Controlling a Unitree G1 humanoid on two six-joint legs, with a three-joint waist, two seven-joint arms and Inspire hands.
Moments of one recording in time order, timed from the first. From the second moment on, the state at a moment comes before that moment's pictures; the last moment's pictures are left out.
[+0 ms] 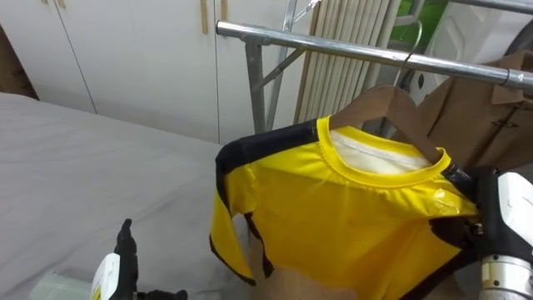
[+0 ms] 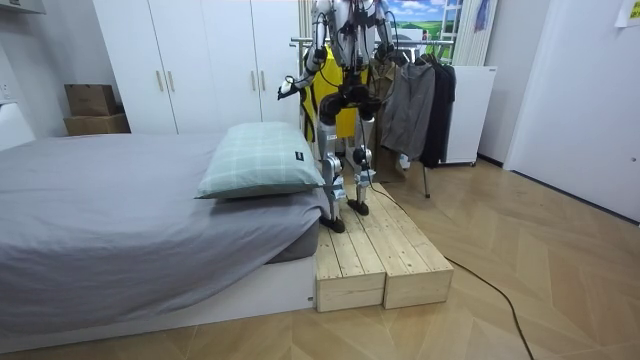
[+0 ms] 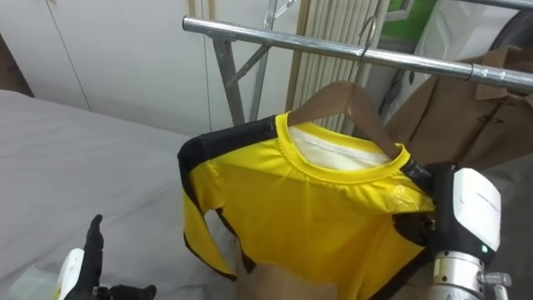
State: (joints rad) left arm 0.13 0.20 -0.07 0.38 0.30 -0.05 0.45; right arm -0.02 -0.32 -0.06 0.24 -0.59 -0.07 -0.48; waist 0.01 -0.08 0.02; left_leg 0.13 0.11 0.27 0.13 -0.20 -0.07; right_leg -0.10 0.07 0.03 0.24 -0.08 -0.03
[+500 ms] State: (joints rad) left arm 0.12 0.20 -0.07 0.38 0.30 -0.05 0.45; right arm -0.07 -0.35 -0.06 0.24 -0.61 -0.06 -0.43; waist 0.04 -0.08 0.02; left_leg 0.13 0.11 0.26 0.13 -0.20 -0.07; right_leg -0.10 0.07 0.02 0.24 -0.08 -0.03
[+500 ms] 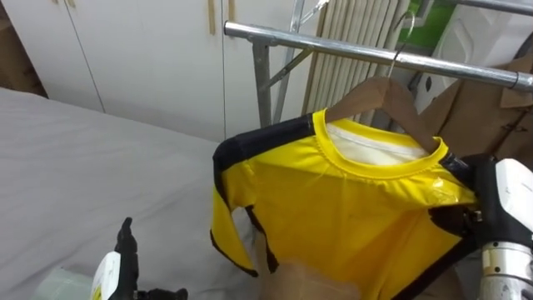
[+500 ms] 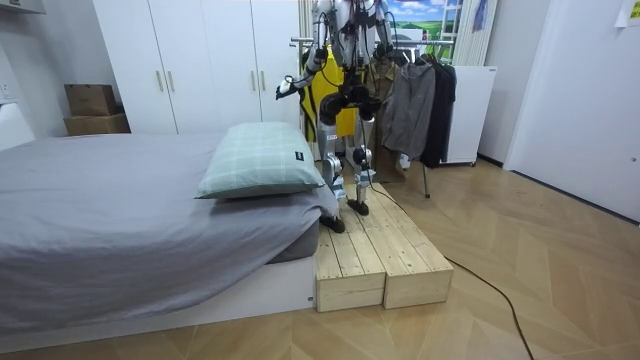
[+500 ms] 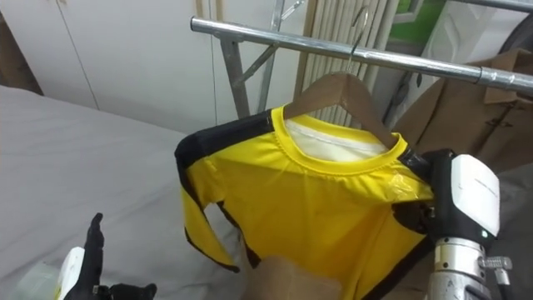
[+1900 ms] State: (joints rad) left arm 0.13 0.22 -0.07 0.40 0.30 -0.04 0.42; right arm -0.32 -0.40 -0.06 0.51 -0.23 -0.02 -0.35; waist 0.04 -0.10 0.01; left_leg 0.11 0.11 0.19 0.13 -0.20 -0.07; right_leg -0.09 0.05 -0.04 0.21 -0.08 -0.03
